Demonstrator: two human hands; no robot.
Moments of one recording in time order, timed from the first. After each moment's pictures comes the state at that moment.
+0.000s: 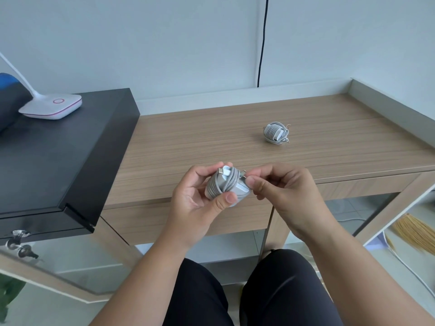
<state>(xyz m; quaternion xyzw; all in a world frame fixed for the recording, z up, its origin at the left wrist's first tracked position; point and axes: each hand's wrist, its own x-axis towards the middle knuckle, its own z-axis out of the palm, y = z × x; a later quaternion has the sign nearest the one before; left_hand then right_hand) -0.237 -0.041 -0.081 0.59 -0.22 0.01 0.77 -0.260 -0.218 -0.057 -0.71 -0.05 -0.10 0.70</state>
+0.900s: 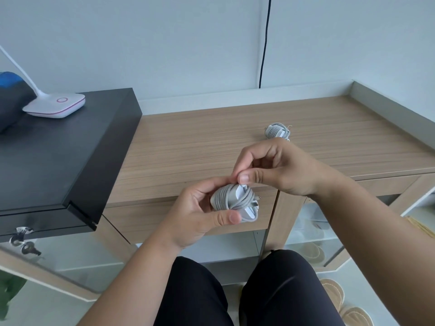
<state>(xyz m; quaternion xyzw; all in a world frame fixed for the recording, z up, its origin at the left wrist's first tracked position) -0.241 -0.030 -0.070 0.62 -0.25 -0.15 0.73 -0.220 -0.232 -0.017 -0.74 -0.32 0.07 0.59</state>
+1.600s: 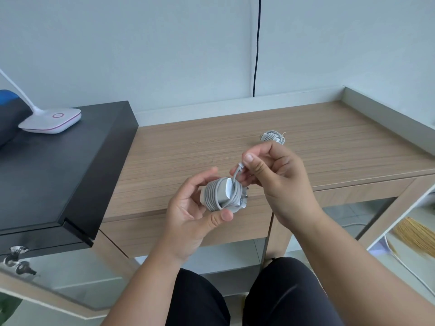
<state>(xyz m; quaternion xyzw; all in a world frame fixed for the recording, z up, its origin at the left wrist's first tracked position) -0.234 -0.034 -0.081 0.59 -0.22 -0.02 0.78 -0.238 -0.205 -0.038 -0.59 -0.12 -0.15 0.78</state>
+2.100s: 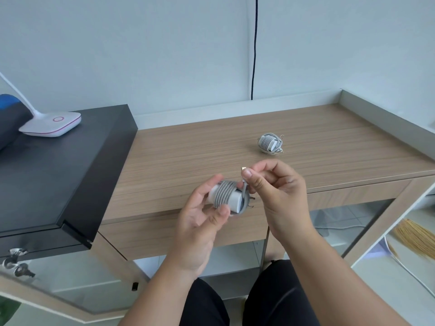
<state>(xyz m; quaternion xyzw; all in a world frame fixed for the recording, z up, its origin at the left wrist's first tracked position) -0.252 -0.053 -0.086 0.55 -0.16 -0.06 0.82 -0.253 -0.200 -0.050 -0.55 -0.07 -0.20 0.81</state>
